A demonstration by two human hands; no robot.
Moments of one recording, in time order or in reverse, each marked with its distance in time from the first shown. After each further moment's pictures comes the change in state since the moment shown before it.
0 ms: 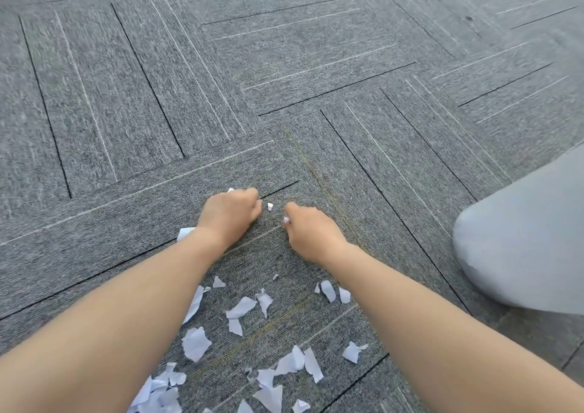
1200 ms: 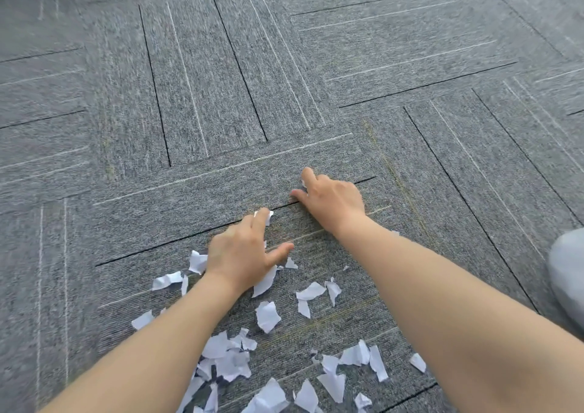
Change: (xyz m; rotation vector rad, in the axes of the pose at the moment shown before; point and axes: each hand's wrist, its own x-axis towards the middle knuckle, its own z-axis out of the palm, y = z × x) left_hand -0.128 -0.048 -0.004 0.131 0.144 -0.226; right_hand 0.063 -0.068 0.026 -0.278 0.252 -0.266
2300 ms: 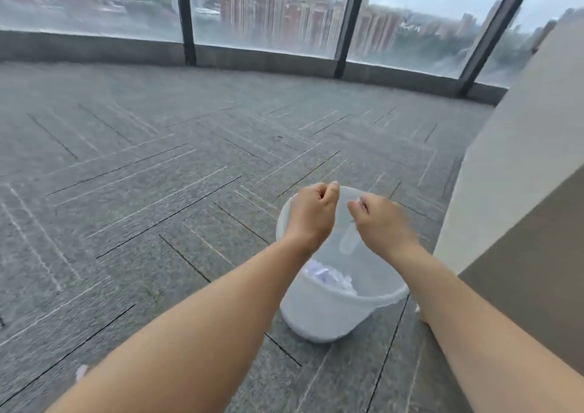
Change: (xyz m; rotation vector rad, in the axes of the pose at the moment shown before) left_hand 0.109 0.519 -0.222 -1.280 -0.181 0.322; right_hand -0.332 0.308 -0.290 0.288 0.550 0.855
